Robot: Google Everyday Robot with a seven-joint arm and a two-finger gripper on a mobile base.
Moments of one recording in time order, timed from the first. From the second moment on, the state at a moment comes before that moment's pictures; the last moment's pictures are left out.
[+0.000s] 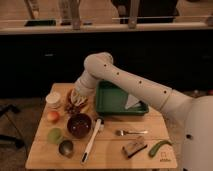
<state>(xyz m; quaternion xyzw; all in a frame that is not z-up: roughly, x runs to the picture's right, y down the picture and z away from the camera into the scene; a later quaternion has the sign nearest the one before) -0.144 0.063 0.711 -0.21 -0.40 -0.33 0.83</state>
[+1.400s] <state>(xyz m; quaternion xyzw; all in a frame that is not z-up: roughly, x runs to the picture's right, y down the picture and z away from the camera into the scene) -0.113 0.144 0.763 -0.28 -0.50 -0.22 0.79</state>
